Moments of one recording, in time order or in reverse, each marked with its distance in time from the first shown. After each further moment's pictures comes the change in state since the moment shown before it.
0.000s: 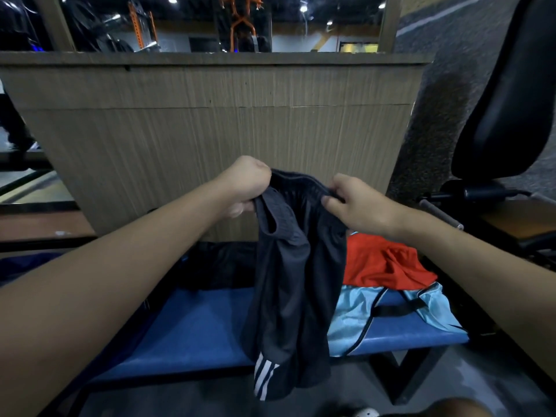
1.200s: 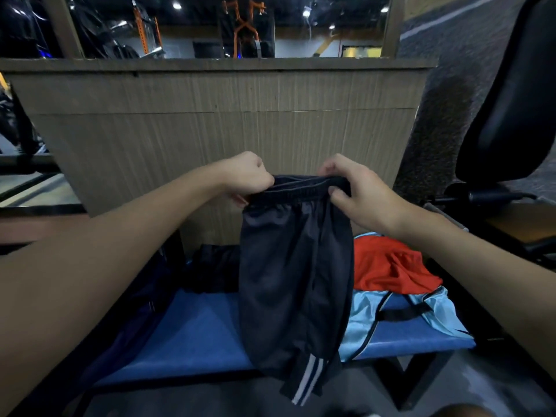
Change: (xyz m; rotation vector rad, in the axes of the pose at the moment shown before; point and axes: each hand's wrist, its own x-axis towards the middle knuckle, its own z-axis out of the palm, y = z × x) left_hand -0.001 0.018 -0.028 0.561 -0.099 0.046; right_hand 0.003 -0.013 -0.010 0.028 0.109 -0.294
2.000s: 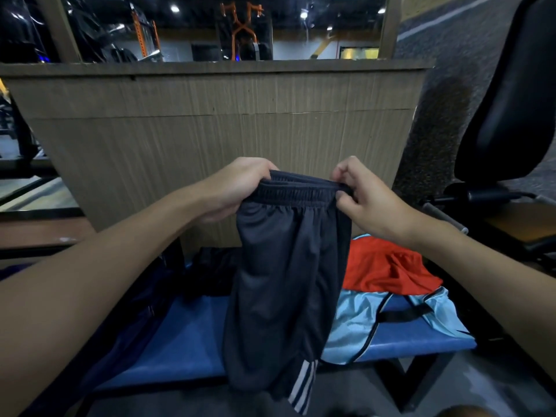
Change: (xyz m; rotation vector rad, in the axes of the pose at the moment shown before) left_hand -0.013 -0.010 0.011 -0.517 -0.025 0.145; right_hand -0.009 0.020 0.001 0.129 0.012 0.013
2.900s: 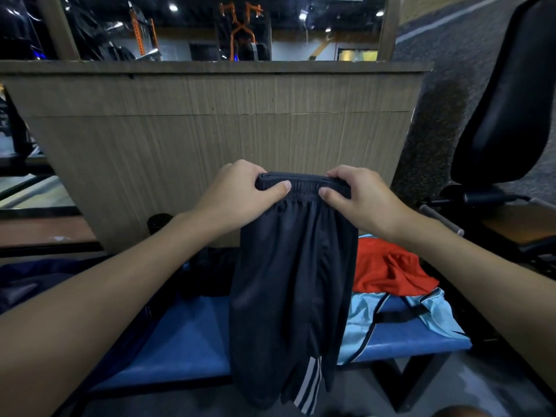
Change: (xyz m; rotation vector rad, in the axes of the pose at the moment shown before) left_hand -0.009 -0.016 0.006 0.521 0.273 0.304; right_hand 0.004 -0.027 0.000 -0.263 0.069 0.090
